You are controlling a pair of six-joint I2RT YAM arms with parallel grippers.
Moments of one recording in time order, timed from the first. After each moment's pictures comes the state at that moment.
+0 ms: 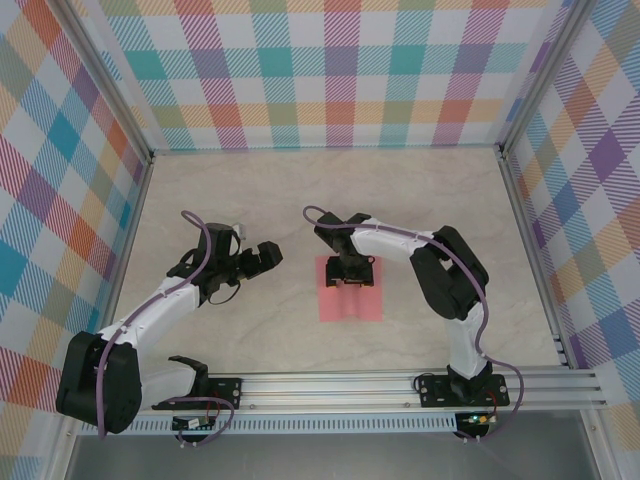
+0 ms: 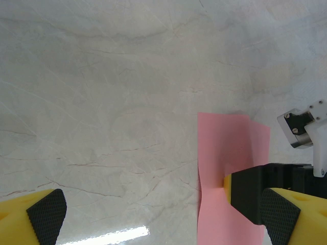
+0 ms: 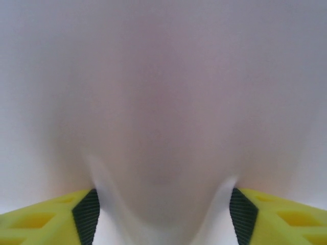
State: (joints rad) left arm -0.30 1.18 0.64 -0.27 0.30 -0.68; right arm 0.77 2.01 1.41 -0.94 -0.02 0.73
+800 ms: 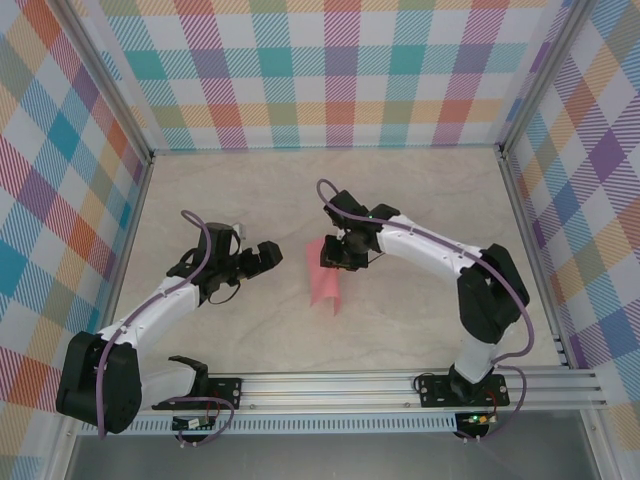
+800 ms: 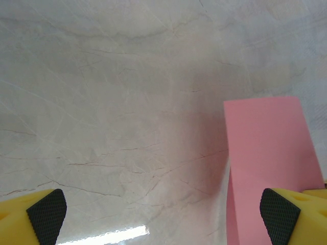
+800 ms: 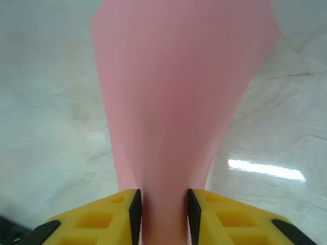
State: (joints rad) left arm -0.30 1.18 0.65 -0.27 0.30 -0.68; right arm 0.74 1.73 1.35 -0.78 -0.23 0.78
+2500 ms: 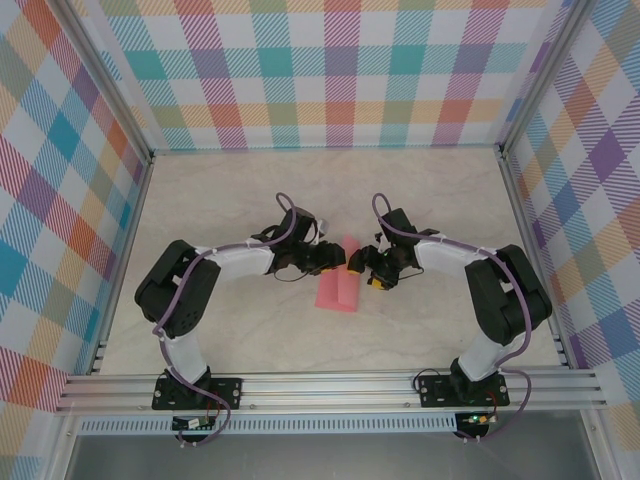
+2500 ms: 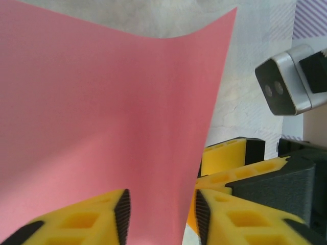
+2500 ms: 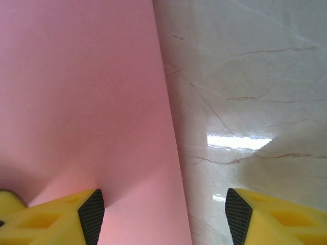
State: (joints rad) left arm -0.63 1.82 1.03 -0.04 0.53 -0.84; right arm 0.47 1.68 0.91 -0.41 -0.49 0.81
